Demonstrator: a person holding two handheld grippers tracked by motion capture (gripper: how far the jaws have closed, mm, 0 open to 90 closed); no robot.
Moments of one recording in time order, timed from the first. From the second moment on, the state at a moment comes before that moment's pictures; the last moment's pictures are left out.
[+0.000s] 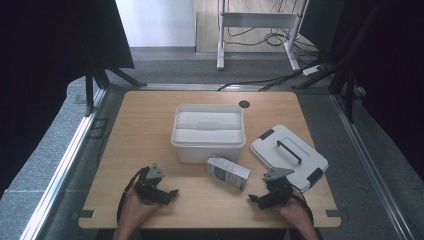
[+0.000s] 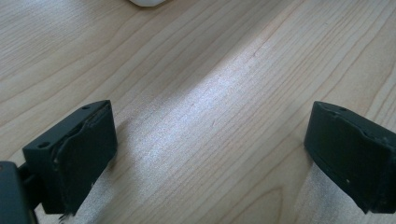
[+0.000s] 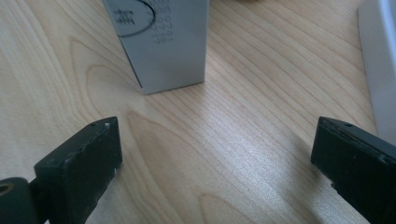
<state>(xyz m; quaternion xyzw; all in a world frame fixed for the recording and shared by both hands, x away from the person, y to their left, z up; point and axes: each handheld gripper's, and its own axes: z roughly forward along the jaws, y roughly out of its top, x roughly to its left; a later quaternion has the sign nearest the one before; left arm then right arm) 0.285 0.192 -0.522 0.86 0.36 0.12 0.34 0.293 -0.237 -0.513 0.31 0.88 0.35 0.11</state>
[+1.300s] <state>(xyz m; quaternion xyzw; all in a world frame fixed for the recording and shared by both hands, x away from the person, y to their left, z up) 0.285 0.192 -0.522 0.86 0.36 0.12 0.34 0.356 -0.115 -0.428 0.18 0.98 0.12 0.03</state>
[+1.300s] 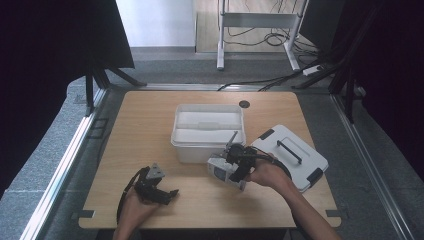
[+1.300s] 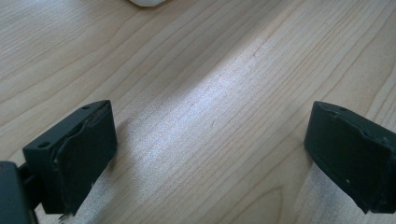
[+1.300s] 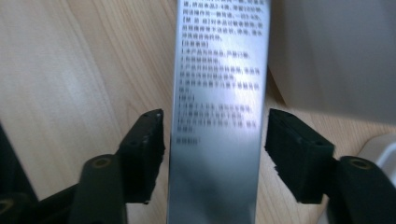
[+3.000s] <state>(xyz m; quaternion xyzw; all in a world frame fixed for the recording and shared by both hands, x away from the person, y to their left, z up) 0.285 0.192 -0.522 0.86 0.36 0.12 0.34 0.269 -0.115 -0.397 0.11 0.98 0.17 0.01</state>
